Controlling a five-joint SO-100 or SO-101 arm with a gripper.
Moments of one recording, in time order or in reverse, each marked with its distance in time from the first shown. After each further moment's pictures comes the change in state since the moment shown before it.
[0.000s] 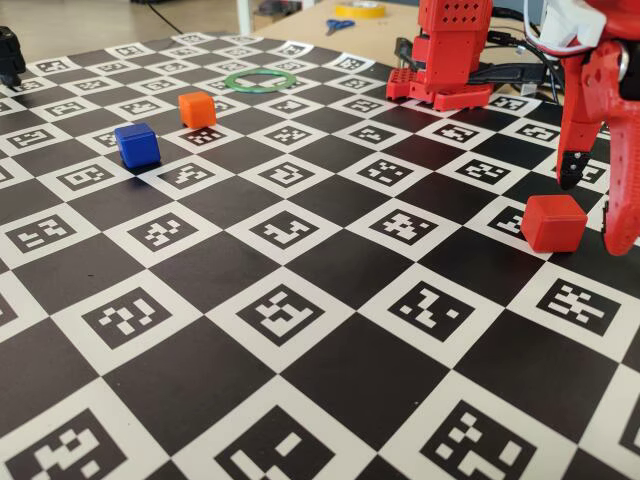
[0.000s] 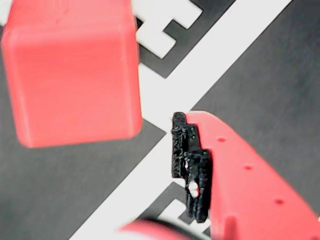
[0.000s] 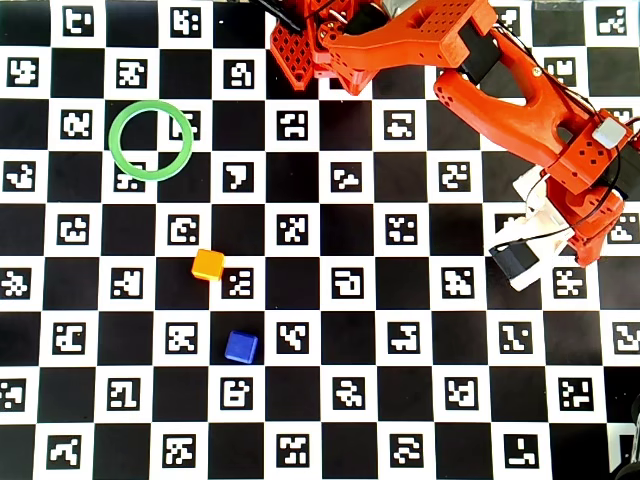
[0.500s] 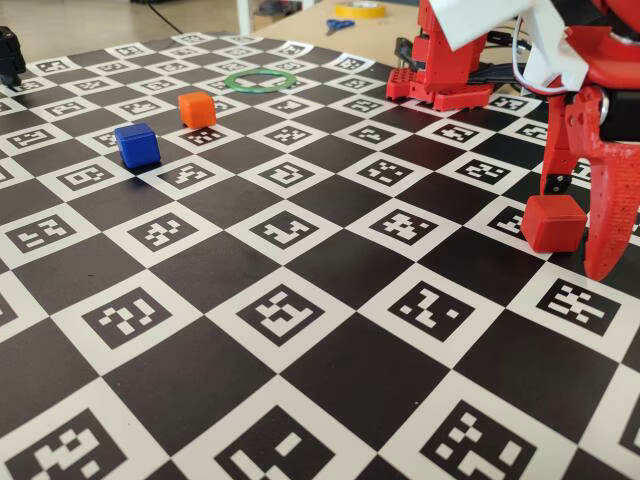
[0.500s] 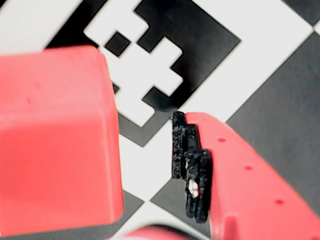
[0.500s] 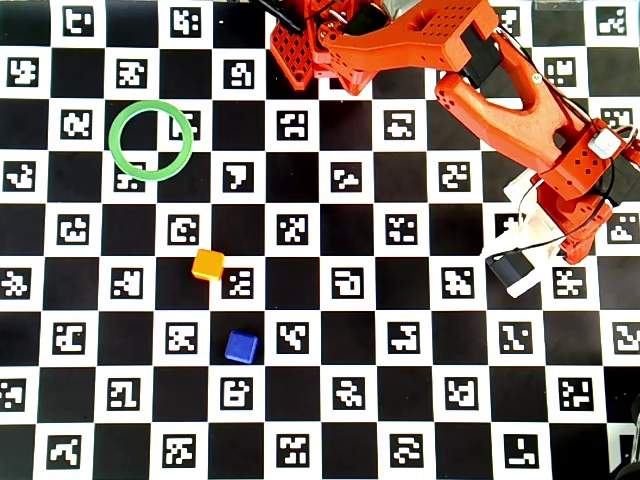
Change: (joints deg) arm 1.3 -2.5 3.3 -2.7 -3.0
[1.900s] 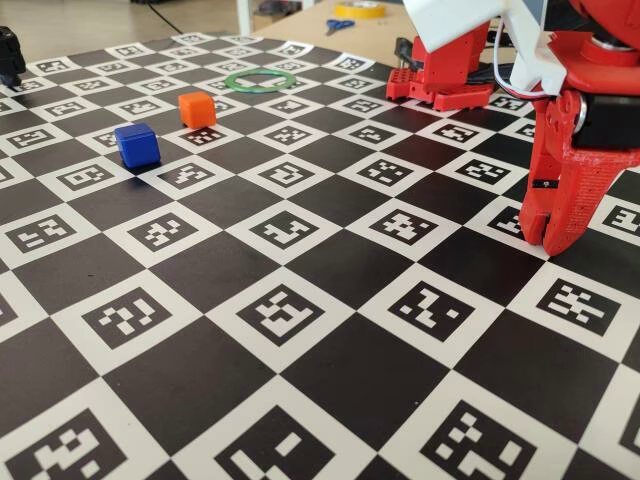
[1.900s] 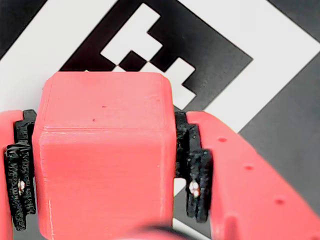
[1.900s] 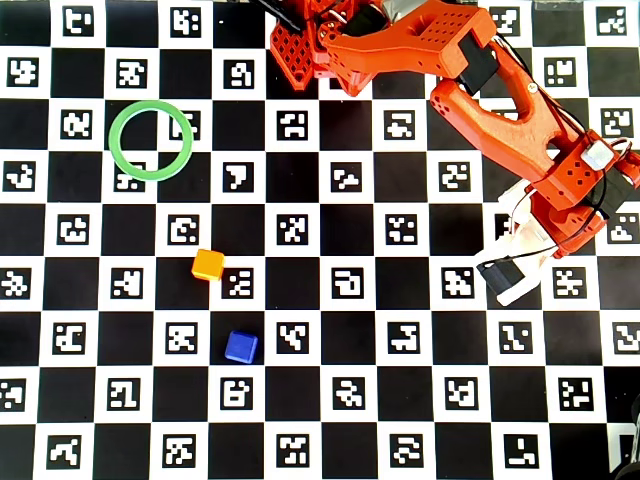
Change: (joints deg) arm 0.9 -0.7 -2.2 1.7 -0.1
